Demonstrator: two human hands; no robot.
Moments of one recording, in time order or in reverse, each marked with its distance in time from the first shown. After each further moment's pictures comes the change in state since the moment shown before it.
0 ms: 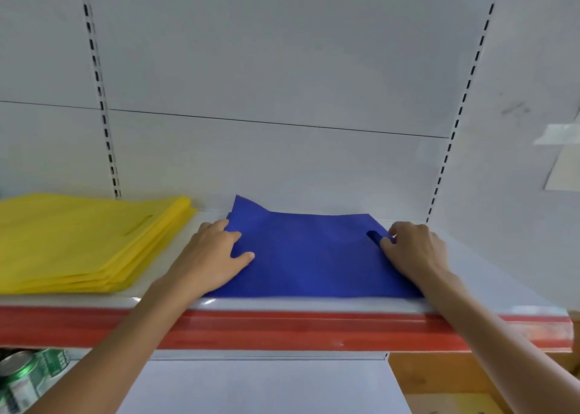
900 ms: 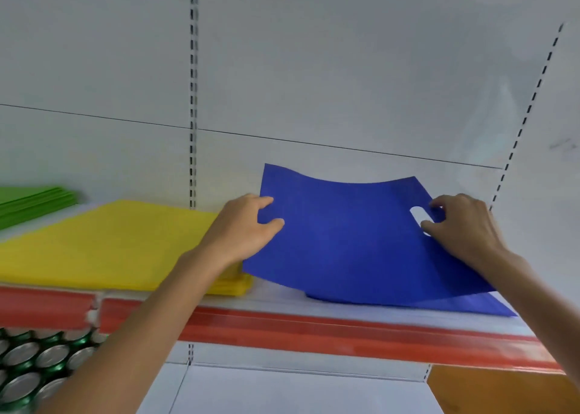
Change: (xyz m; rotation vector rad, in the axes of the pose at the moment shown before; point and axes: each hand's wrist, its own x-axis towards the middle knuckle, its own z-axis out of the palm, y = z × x) left_hand -0.008 -0.058 -0.083 -0.352 0.213 0.070; right_hand -0.011 -0.079 -0.068 0.126 0.173 -0.081
